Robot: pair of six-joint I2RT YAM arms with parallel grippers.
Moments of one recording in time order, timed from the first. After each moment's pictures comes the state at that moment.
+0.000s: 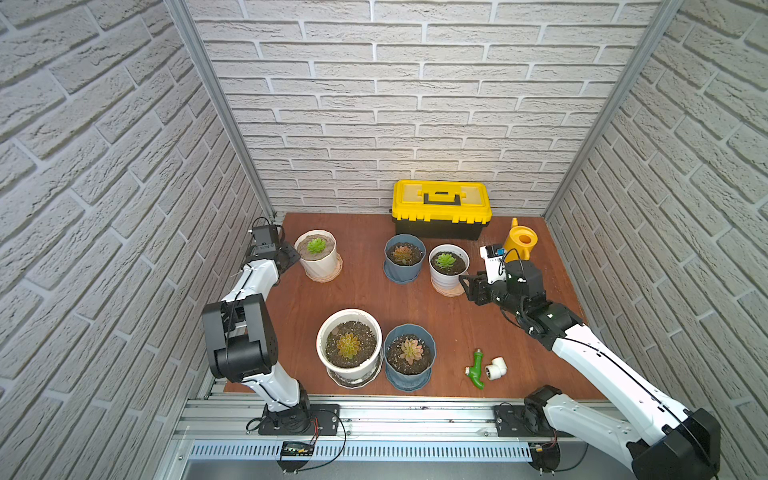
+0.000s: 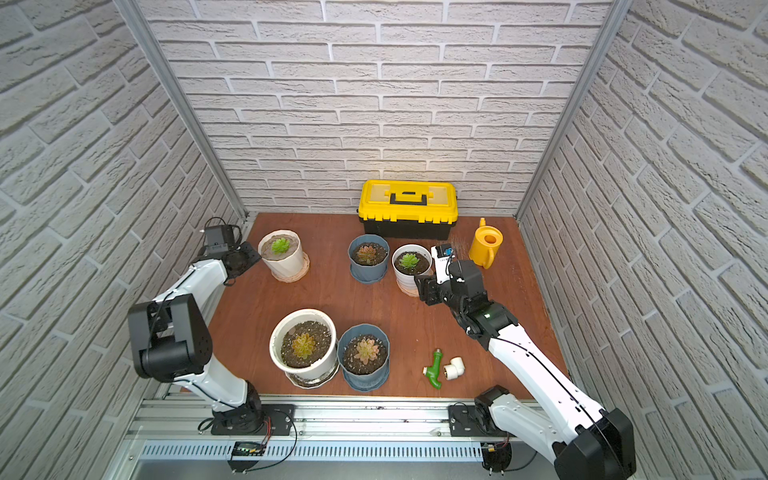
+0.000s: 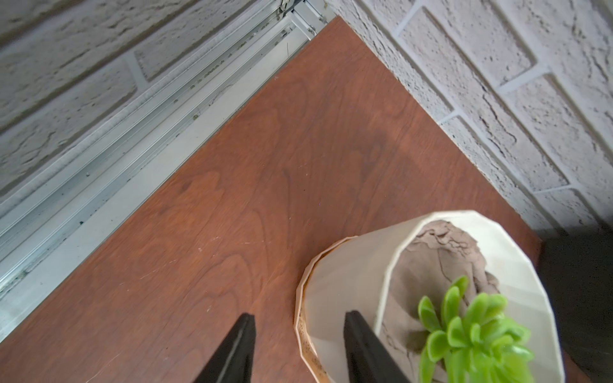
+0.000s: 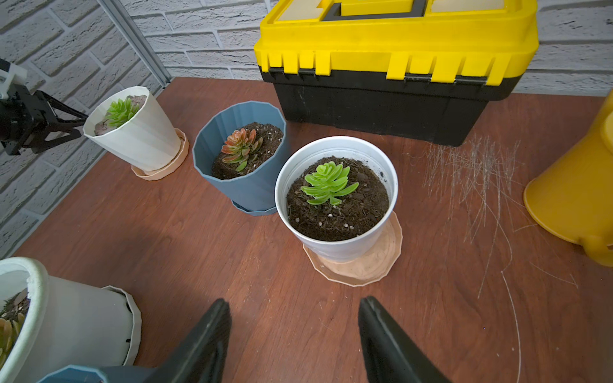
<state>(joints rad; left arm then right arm) 0.32 1.65 1.13 -0.30 0.04 -0.53 0.40 1.01 0.80 -0.32 -0.03 0.25</state>
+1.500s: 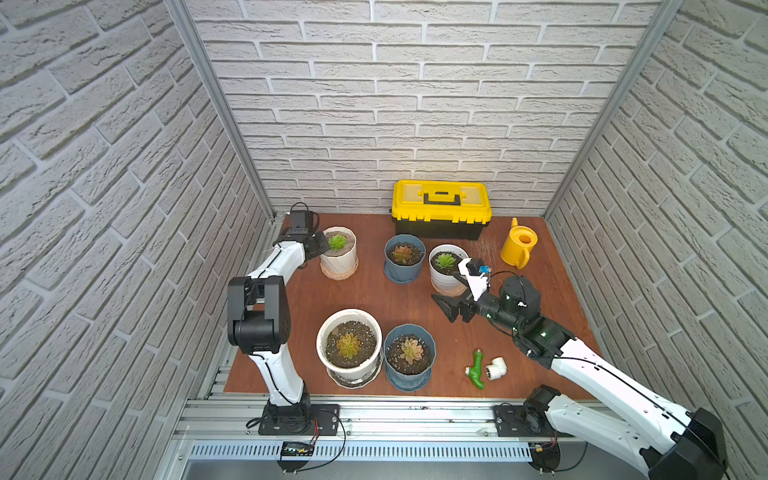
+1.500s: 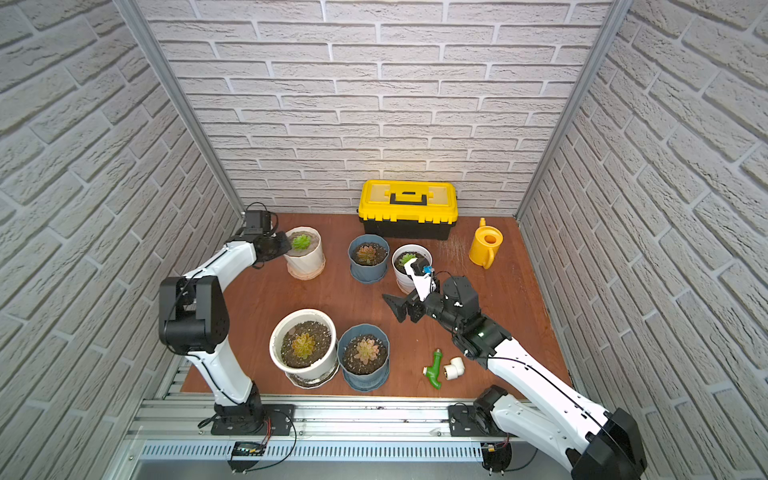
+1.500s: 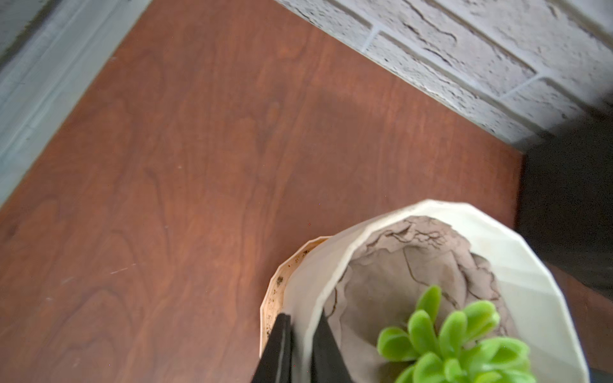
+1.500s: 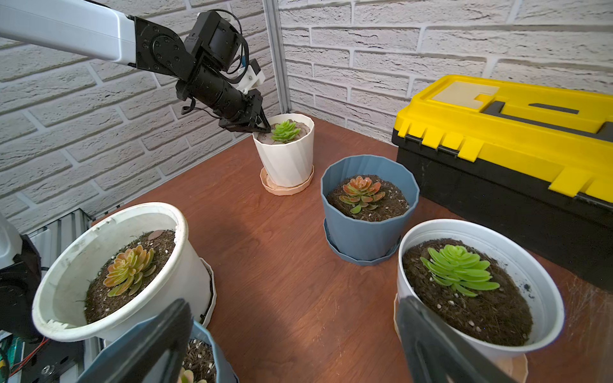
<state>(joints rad) 0.06 1.84 1.37 -0.40 0.02 -0.43 0.56 0.93 0.66 -0.01 -0.20 0.09</state>
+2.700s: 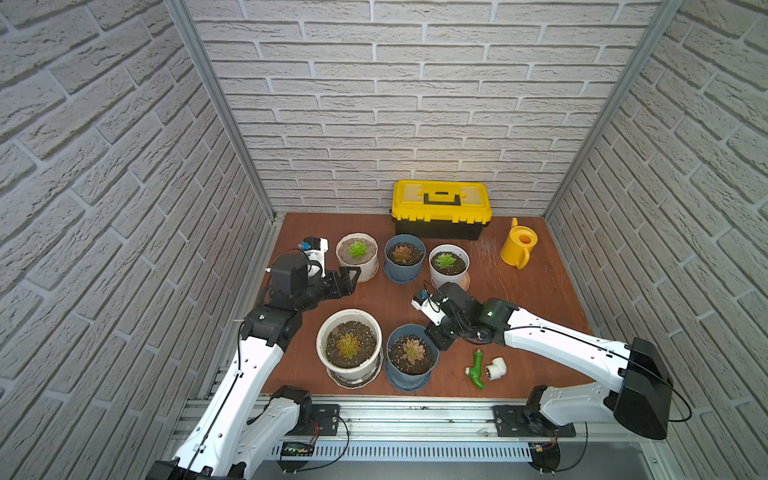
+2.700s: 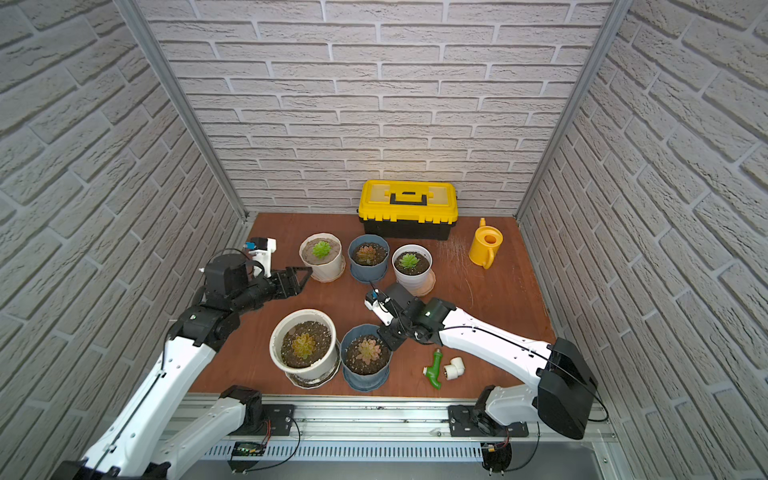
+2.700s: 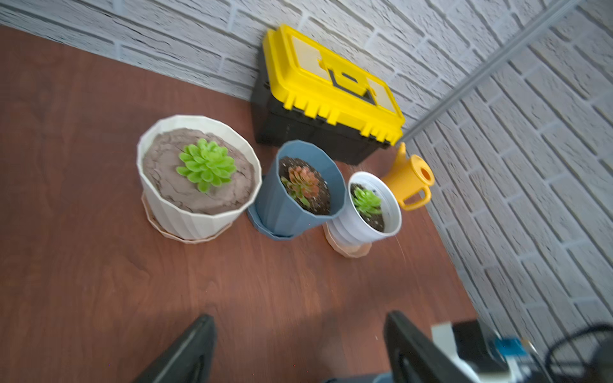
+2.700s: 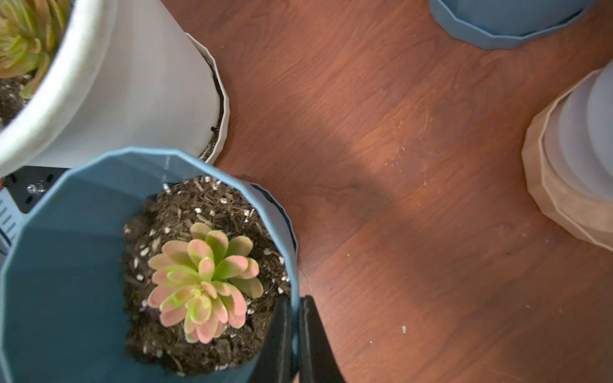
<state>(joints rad) -0.15 0.85 0.88 -0.53 0.40 -0.43 0.85 1.34 0.98 -0.71 -0.04 0.17</state>
